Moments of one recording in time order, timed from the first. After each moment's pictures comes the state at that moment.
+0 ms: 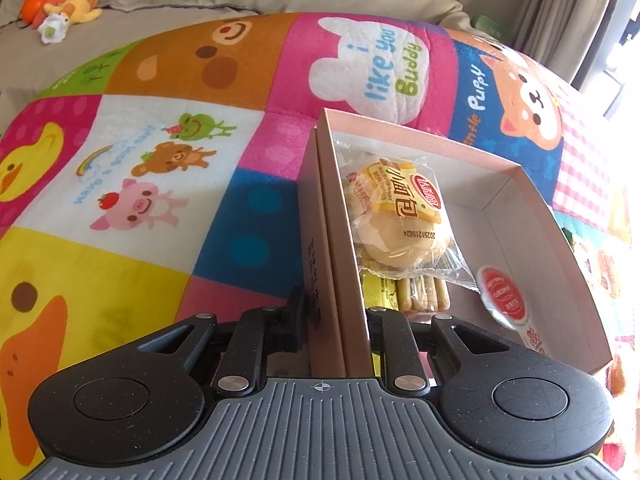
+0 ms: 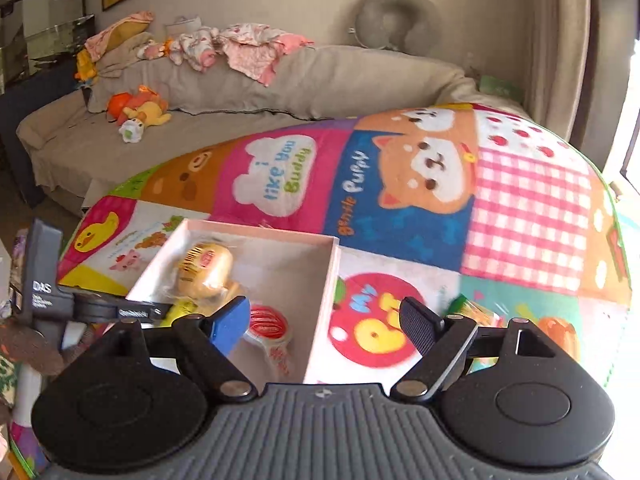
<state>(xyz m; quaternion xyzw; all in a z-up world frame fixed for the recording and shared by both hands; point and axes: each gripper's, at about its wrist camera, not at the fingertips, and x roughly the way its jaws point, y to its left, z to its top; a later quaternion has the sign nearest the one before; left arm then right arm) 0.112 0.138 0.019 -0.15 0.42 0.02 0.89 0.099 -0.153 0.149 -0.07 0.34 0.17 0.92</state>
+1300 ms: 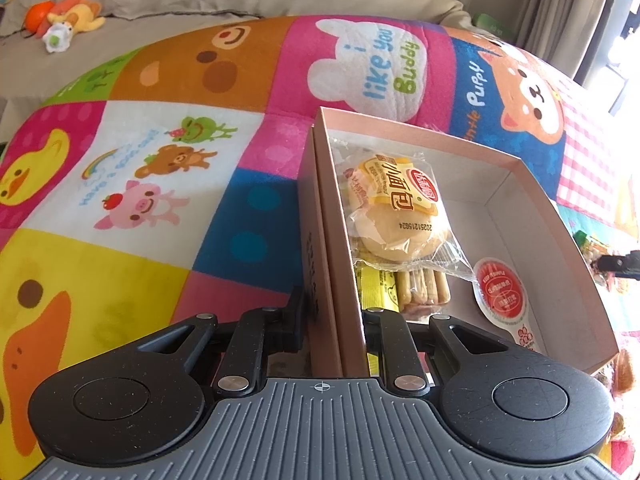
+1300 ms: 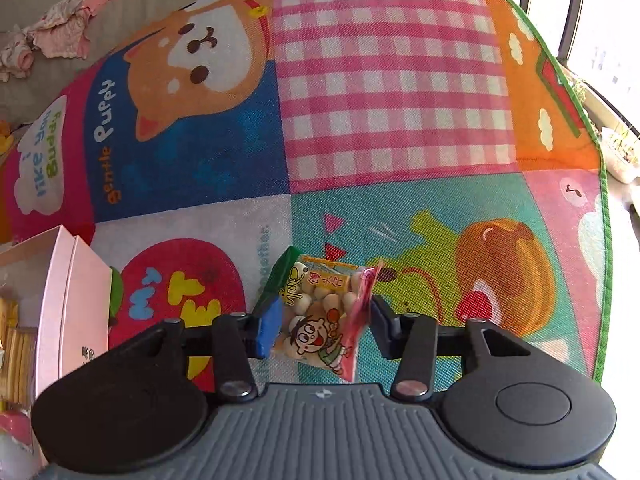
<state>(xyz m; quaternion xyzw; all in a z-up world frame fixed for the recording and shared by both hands) 0.106 0.129 0.020 -0.14 0.42 0.03 0.90 0.234 -0.241 0.043 0.03 0.46 0.00 0.89</state>
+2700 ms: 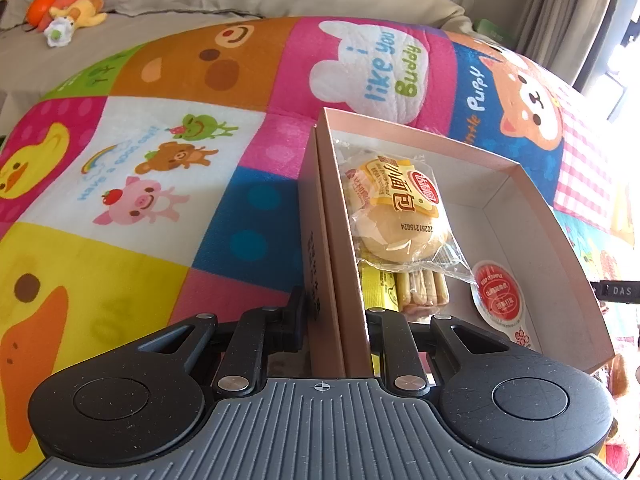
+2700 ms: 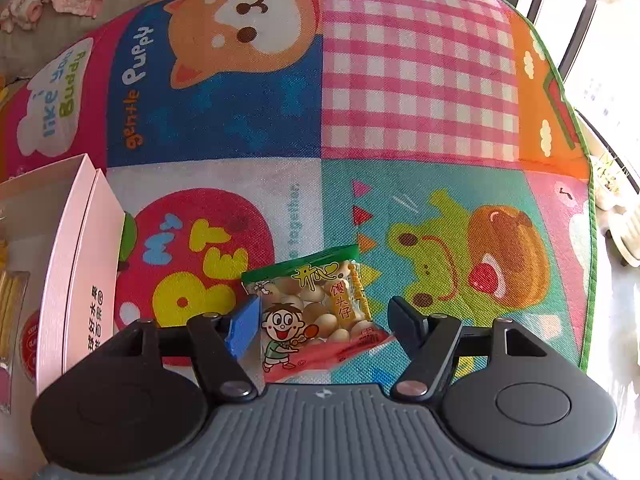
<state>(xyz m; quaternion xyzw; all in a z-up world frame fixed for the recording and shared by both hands) 0.104 0.130 0.020 -0.15 0.42 0.03 0.90 0.208 -0.199 0.036 -0.04 0.47 -0.02 0.88</state>
